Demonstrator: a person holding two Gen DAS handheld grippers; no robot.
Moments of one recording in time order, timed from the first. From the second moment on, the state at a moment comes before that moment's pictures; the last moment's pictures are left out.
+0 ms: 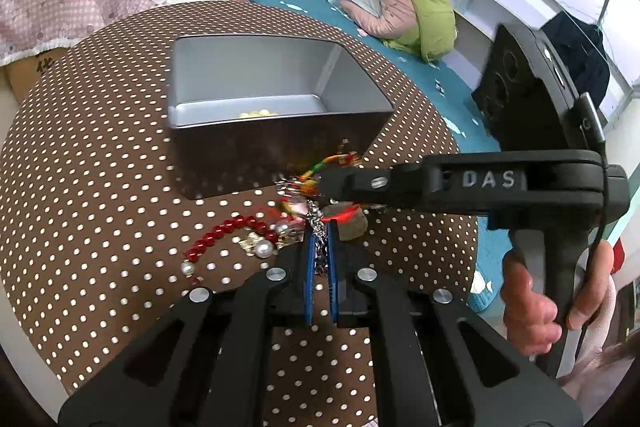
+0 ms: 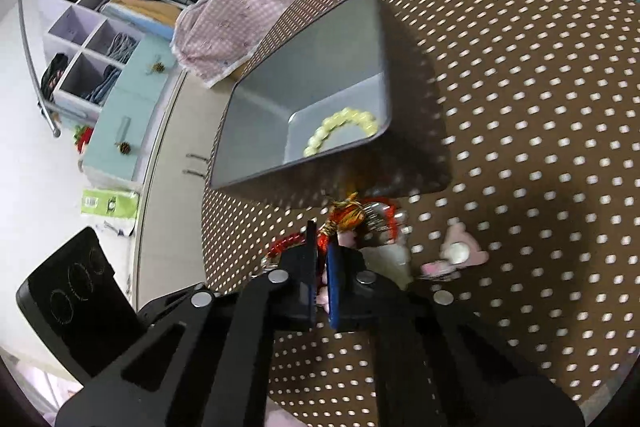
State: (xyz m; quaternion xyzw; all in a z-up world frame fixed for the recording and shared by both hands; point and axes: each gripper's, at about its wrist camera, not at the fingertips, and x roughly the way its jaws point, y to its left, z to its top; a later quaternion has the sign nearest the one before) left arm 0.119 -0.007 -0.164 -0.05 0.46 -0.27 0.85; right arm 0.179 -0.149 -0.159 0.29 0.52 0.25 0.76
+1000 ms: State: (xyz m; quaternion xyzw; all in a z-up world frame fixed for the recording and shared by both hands) left arm 0.156 0.014 -0.090 -0.04 0.37 -0.24 0.90; right arm 0.189 -0.152 -0.083 0.20 0.42 0.25 0.85
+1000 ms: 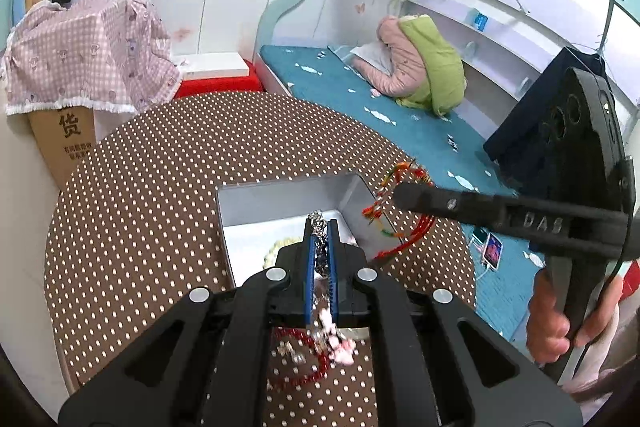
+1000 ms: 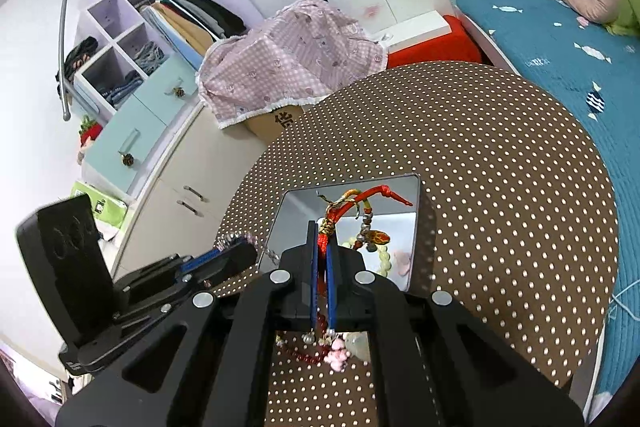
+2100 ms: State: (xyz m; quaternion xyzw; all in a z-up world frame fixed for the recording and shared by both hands) left arm 0.166 0.013 -0.115 -0.02 0.42 -0.18 0.89; right arm 0.189 -0.151 -0.091 0.17 0.43 0.21 0.86
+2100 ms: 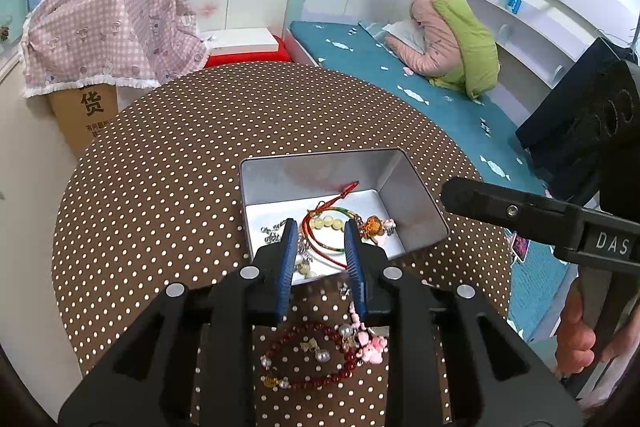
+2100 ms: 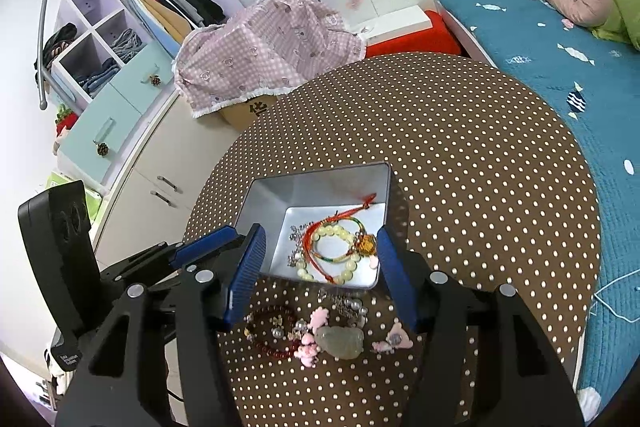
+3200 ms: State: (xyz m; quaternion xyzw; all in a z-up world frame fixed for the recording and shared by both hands) left arm 0.113 0.024 -0.187 0.06 0.47 -0.08 0.88; right arm 0.132 -0.119 -0.153 0.07 0.47 0.19 0.86
